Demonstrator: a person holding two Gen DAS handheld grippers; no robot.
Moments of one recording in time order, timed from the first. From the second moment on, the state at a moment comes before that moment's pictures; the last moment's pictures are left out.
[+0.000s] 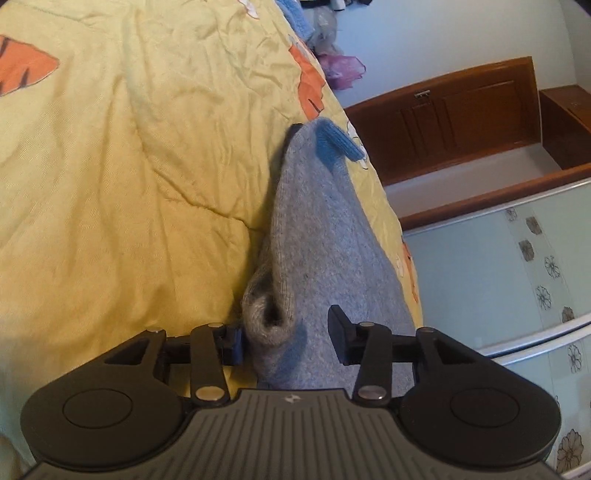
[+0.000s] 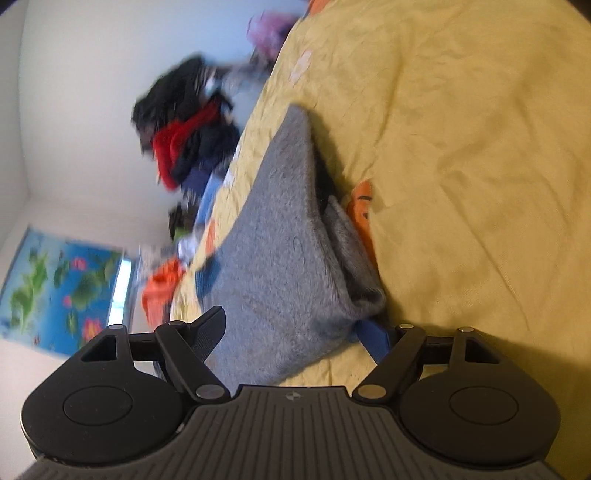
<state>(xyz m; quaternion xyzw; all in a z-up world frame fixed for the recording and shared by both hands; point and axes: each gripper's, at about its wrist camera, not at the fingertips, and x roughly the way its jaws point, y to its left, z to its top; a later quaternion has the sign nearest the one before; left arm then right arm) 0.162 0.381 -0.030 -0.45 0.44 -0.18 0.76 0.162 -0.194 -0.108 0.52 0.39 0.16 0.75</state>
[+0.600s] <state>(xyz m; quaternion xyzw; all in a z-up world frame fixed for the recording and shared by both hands) 0.212 0.365 -0.026 -0.40 0.47 -0.25 0.74 0.207 -0.199 -0.090 0.40 0.47 0.21 0.76</state>
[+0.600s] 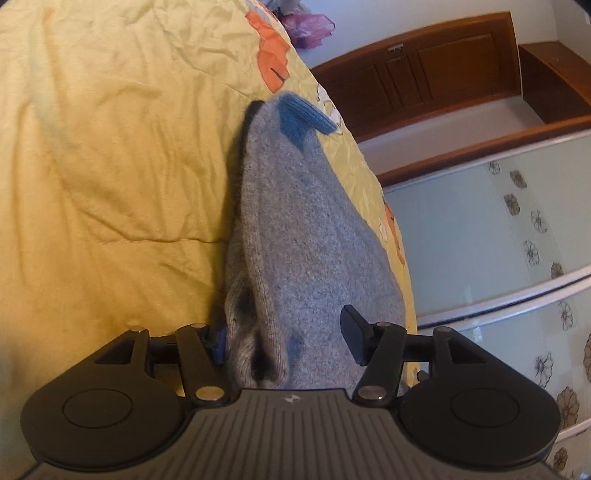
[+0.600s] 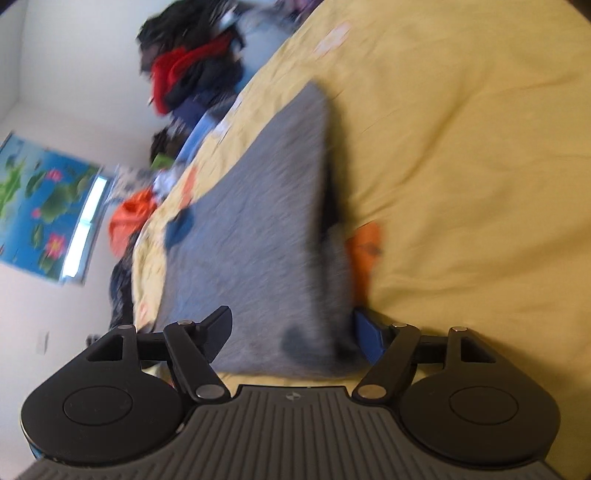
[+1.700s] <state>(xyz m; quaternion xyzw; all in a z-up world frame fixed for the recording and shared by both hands) 0.205 0.339 0.039 -0.29 0.50 -0.26 0.77 0.190 -0.192 -0.031 0.29 0.49 0.25 0.78</state>
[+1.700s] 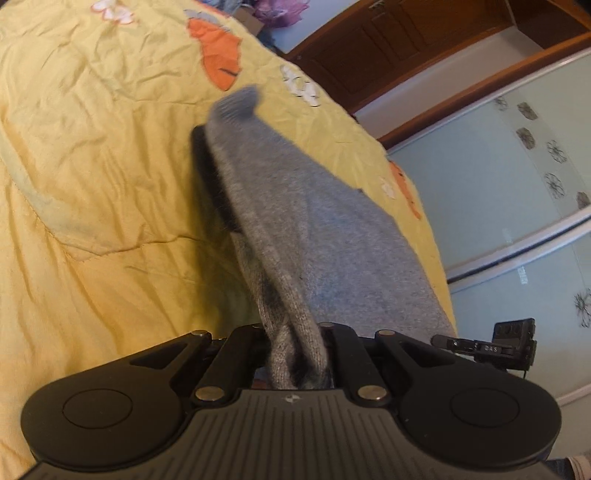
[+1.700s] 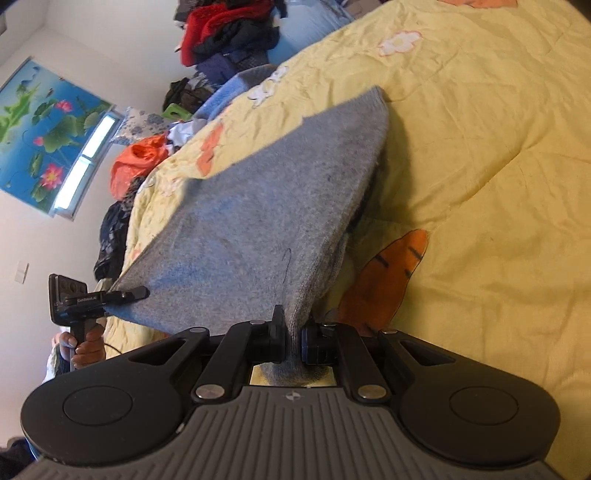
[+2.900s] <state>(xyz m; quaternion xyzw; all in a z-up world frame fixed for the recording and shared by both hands) 0.005 0.418 0.047 -0.33 0.49 -0.16 0.79 -0.001 -0.224 0.009 0.29 0.41 0.14 0.86</state>
